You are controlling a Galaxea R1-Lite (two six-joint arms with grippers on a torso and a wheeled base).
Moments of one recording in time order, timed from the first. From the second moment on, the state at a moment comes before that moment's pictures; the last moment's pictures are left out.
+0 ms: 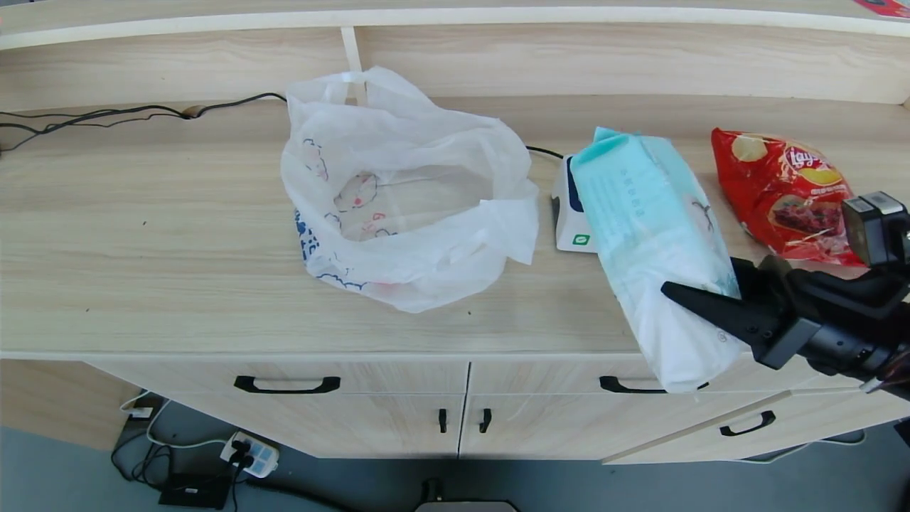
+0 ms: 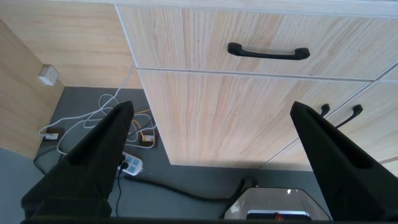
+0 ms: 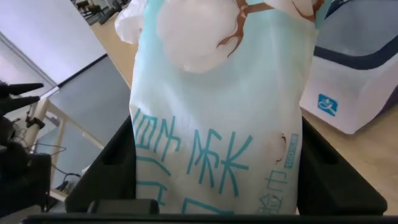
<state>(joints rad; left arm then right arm) 0.00 0.00 0.00 -0.02 0.00 0.03 0.12 1.65 -0.42 -1.54 0.90 0.24</state>
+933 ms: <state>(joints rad) 0.00 0.00 0.00 -0.02 0.00 0.03 0.34 1.67 -0.93 -1.08 0.32 0.12</state>
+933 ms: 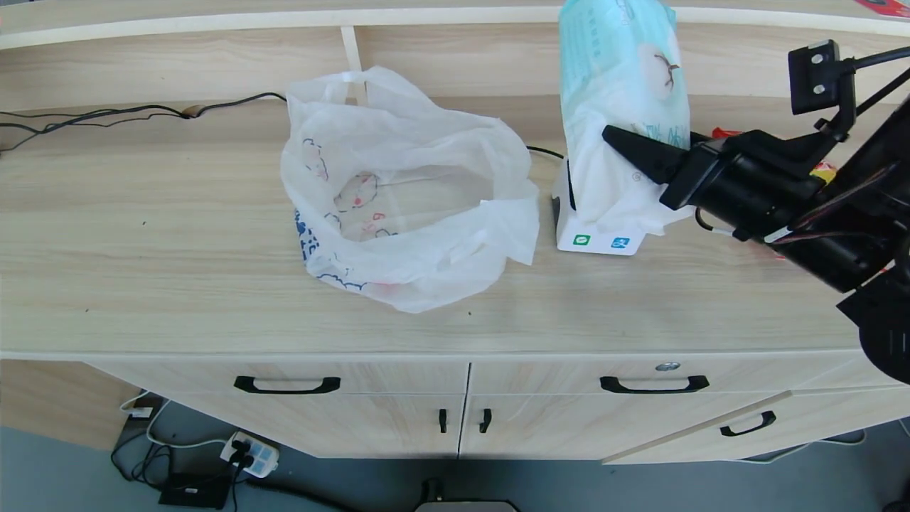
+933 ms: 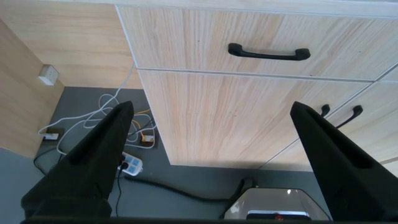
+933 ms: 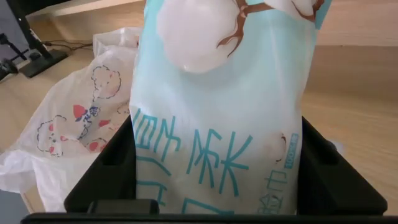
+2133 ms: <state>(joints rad) 0.00 0.00 0.00 -0.02 0.00 0.03 0.34 1.78 -1.06 -1.08 0.31 0.06</state>
